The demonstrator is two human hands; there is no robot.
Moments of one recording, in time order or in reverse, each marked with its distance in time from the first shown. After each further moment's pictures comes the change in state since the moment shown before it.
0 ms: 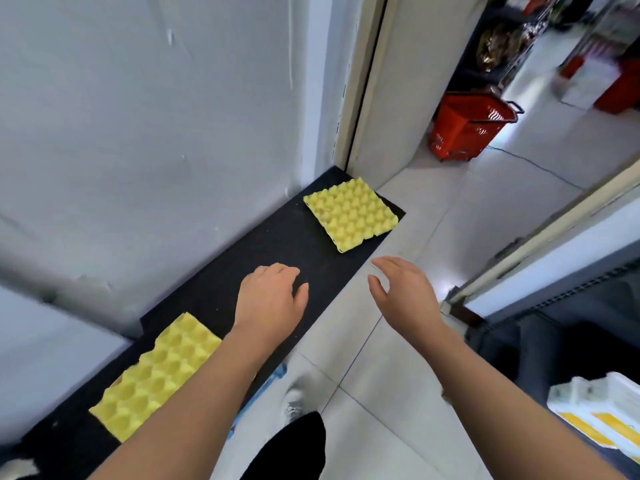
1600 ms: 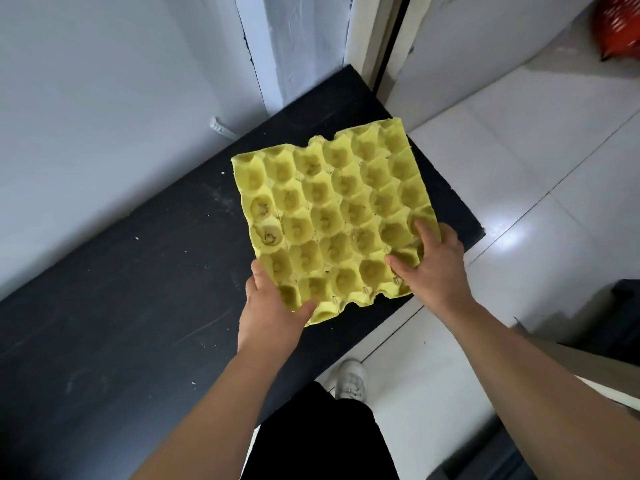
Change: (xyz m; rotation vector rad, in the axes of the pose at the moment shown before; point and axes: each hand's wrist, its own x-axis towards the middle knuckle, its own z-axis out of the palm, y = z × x) left_hand 0.400 0.033 0.424 -0.435 -0.385 -0.885; right_hand 0.425 0.362 0.347 0.118 -0.465 0.244
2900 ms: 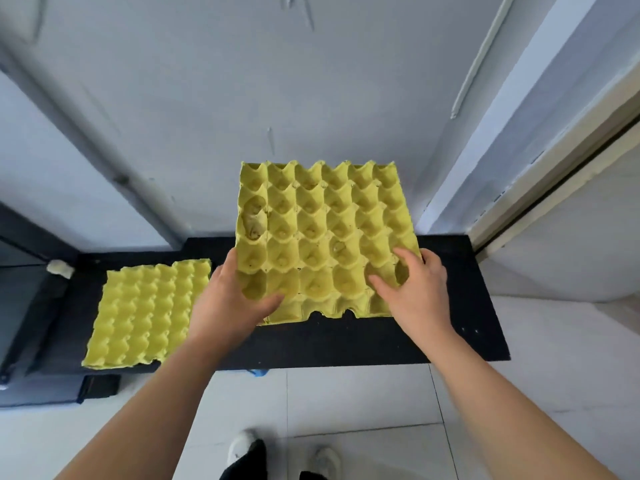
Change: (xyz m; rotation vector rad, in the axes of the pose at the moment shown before) left_hand -0.363 -0.148 -0.245 -0.356 0.662 -0.064; right_hand -0.310 -0.258 -0.144 0.015 0.005 -0.688
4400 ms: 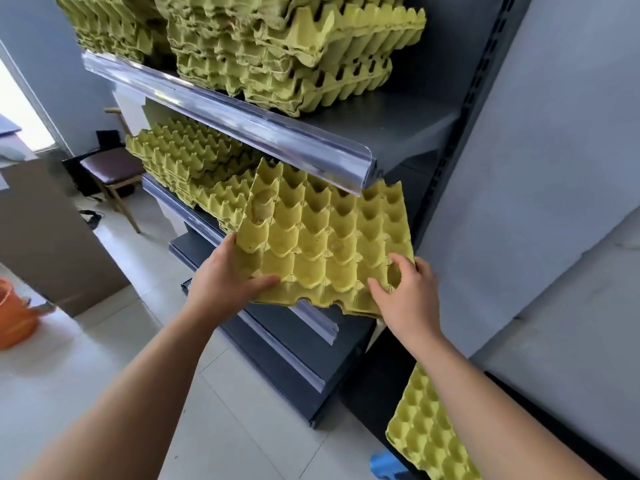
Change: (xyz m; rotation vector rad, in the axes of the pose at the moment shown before) left_hand -0.095 -0.471 -0.567 -0.076 0.669 -0.384; right_hand -0.229 -0.669 0.324 0.137 -0.224 -0.731
